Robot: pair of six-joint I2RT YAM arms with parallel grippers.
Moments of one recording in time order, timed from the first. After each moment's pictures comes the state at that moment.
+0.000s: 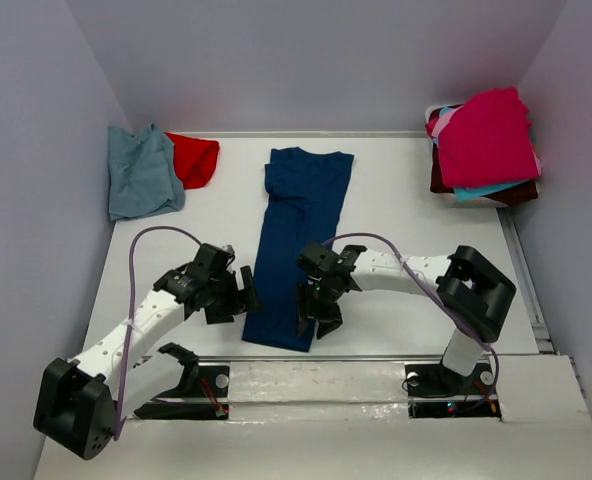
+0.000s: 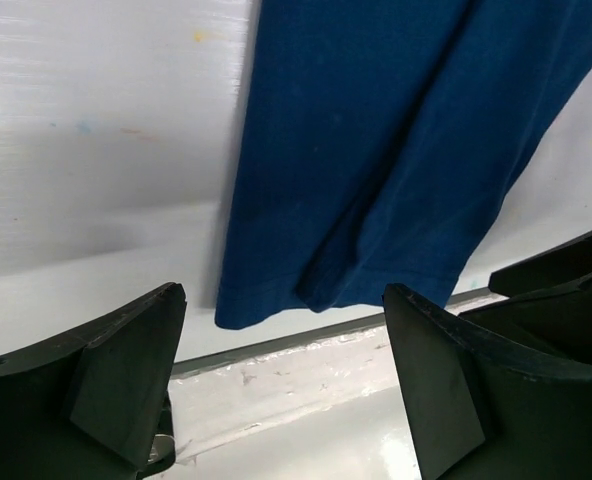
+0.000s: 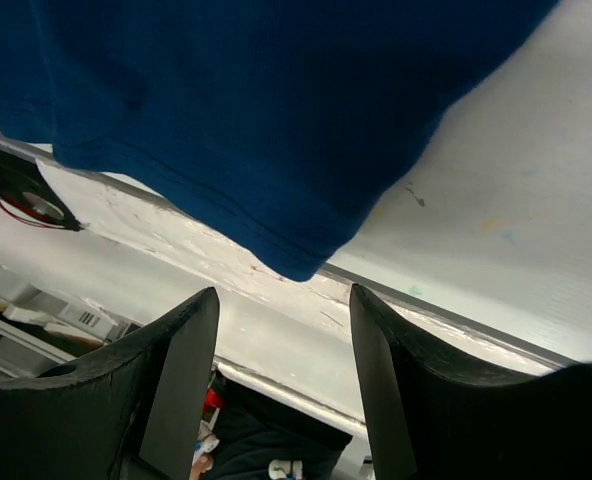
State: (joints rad) left arm -0.47 0.95 0.55 -0.72 0.18 -0.70; right arm 0.98 1.74 1.09 -0.68 -0.39 0.95
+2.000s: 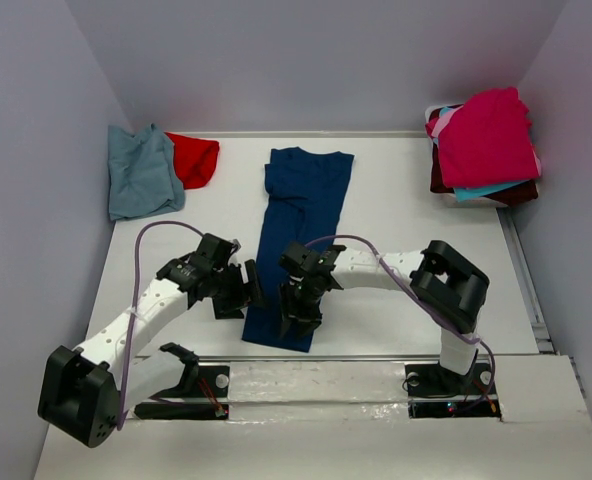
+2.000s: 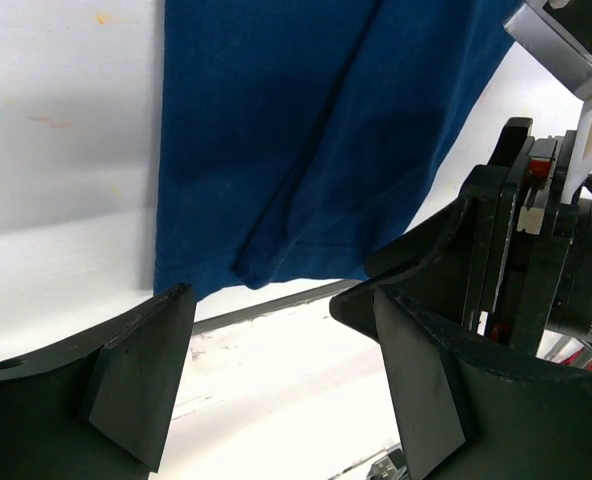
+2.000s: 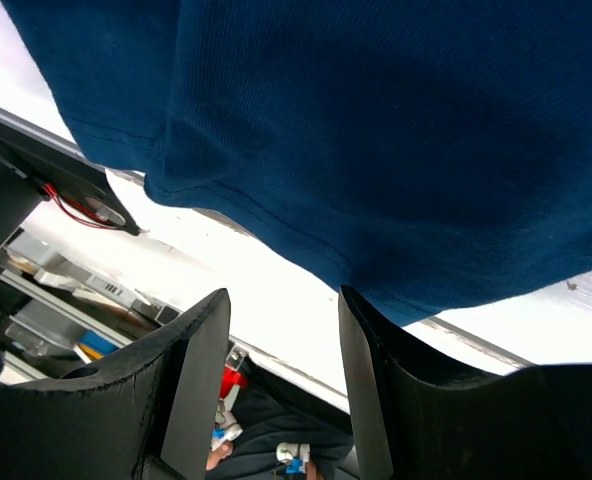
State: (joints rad) left arm -0.48 1.01 0.64 -0.74 0.30 -0.74; right arm 1.02 1.88 1.21 -0.60 -0.48 1.01
